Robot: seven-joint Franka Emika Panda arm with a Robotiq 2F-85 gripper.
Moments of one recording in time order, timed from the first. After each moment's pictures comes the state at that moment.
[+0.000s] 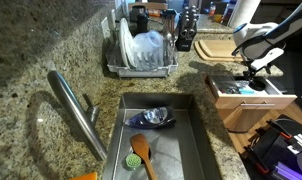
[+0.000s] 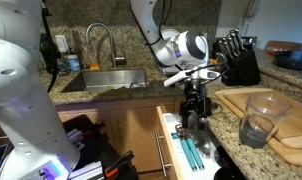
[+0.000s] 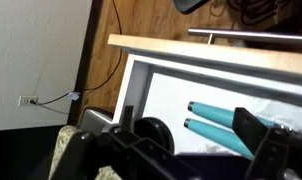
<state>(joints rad) -0.12 0.36 -0.24 -2.18 -0.58 2.02 0.45</state>
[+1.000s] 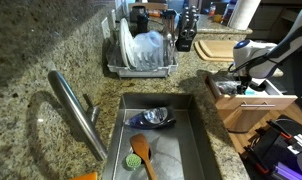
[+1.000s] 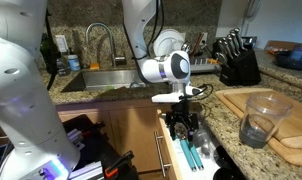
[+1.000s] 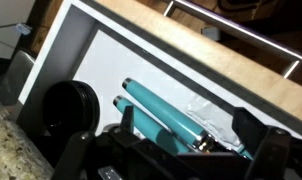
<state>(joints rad) -0.09 0.40 -0.25 -2.36 -0.64 2.43 0.29</state>
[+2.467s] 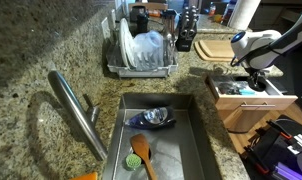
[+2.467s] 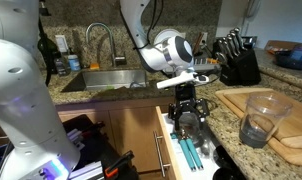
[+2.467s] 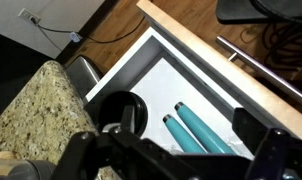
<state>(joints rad) -0.05 0.32 -0.25 -2.30 -0.74 2.12 0.09</state>
